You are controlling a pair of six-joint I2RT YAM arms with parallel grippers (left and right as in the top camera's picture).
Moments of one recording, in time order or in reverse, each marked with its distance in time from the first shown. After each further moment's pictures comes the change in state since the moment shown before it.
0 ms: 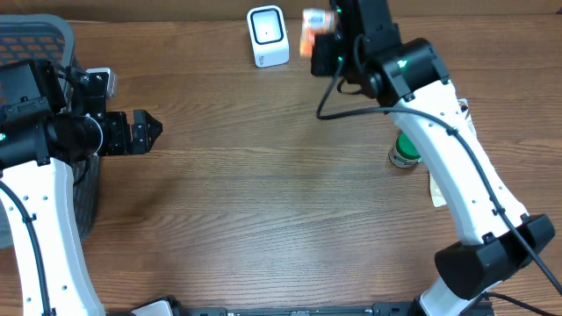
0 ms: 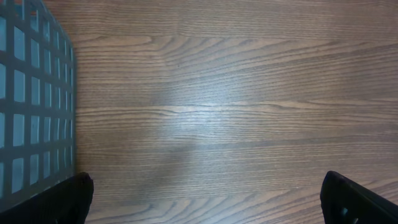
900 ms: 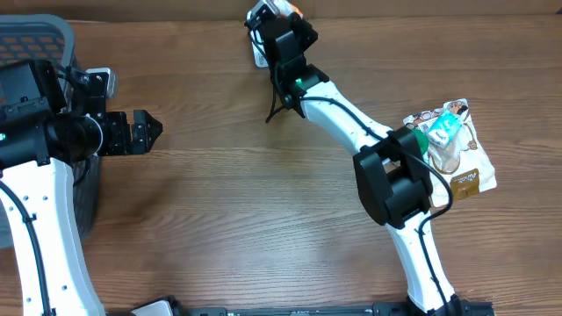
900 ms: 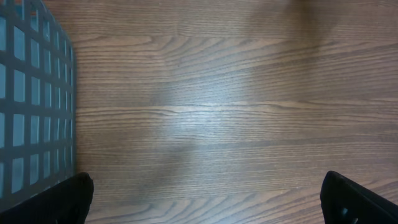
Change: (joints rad) left arm 0.000 0.000 0.000 0.000 0.000 0.000; right arm 0.085 0.591 0.010 0.941 0.583 -1.073
